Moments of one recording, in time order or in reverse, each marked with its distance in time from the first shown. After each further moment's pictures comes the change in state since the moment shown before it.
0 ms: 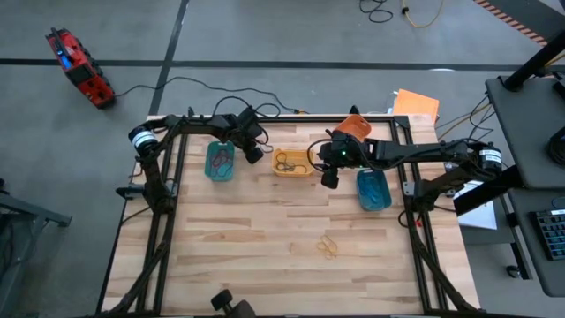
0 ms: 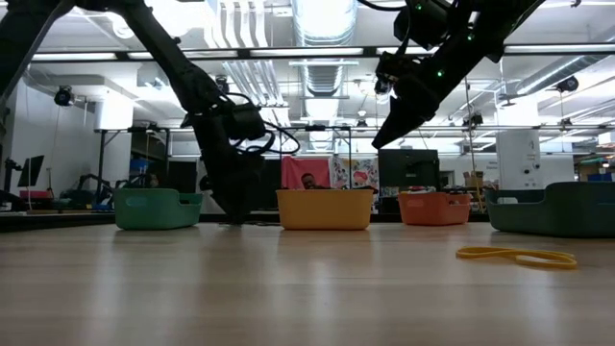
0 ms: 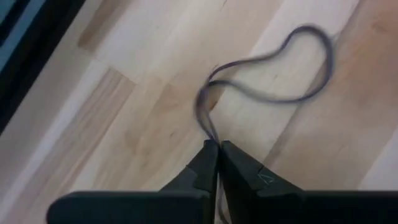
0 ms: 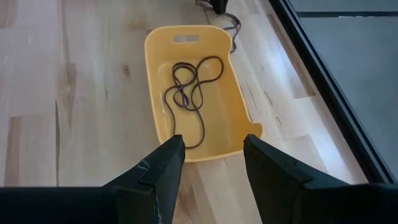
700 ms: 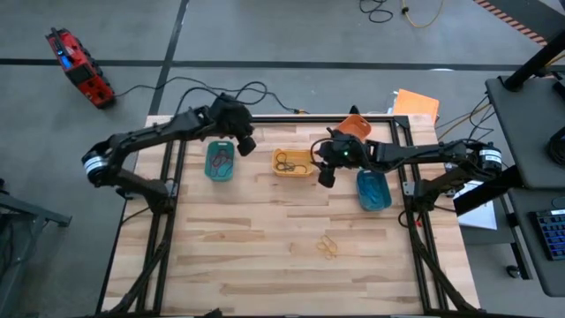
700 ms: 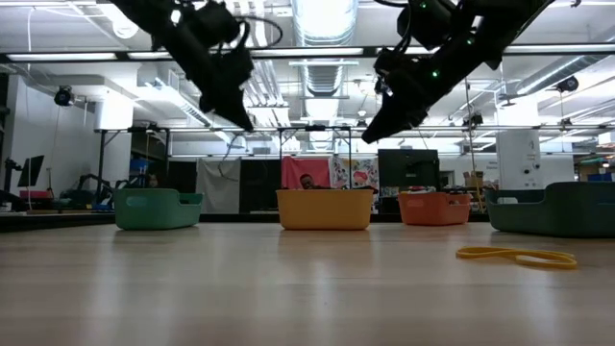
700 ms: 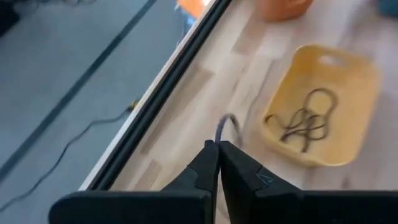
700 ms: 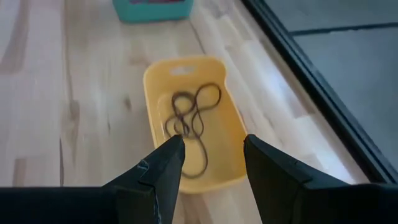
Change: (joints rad) left arm -0.104 -0.472 -0.001 -0.056 -0.001 0.038; right arm 0.000 0.000 -0.047 0.154 -0.001 0.060
